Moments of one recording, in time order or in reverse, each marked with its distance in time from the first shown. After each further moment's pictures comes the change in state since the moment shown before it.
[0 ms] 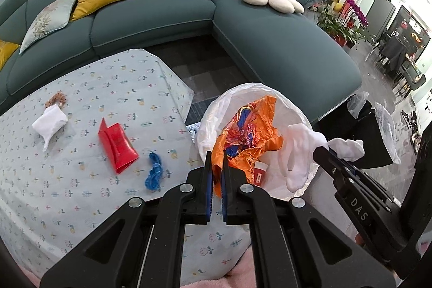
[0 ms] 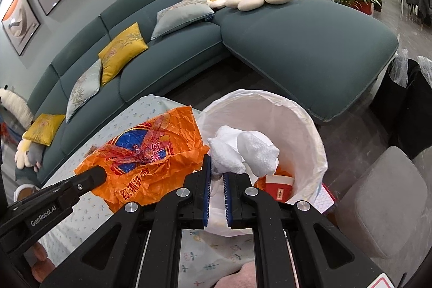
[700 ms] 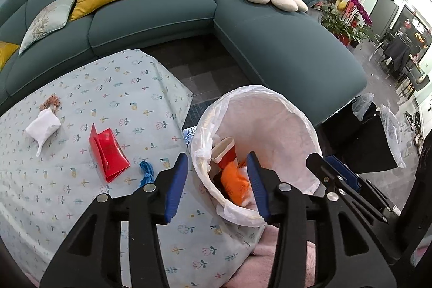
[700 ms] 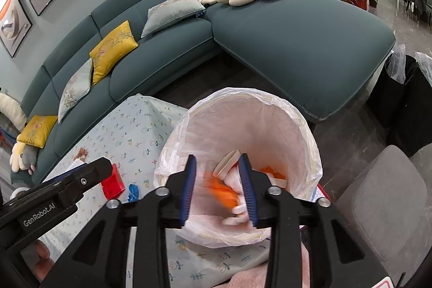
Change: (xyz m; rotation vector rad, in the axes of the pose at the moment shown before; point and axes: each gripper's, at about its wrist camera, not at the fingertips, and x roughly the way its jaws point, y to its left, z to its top) left arm 0.021 -0.011 0.008 -0.008 -0.001 0.021; right arm 0.021 -0.008 0.004 0.006 0.015 -0.030
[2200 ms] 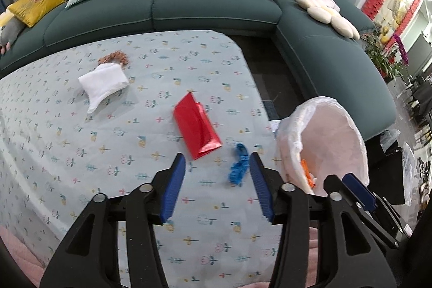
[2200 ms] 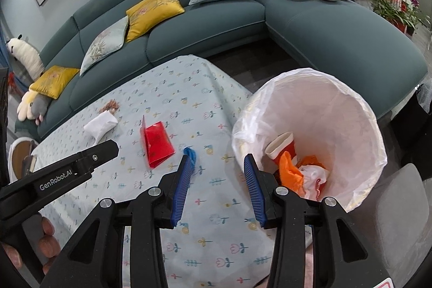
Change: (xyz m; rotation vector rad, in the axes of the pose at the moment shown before) left arm -0.022 0.140 -0.038 -0.244 -0.001 0.126; right arm 0.014 0.116 -0.046 -0.221 0.100 0.074
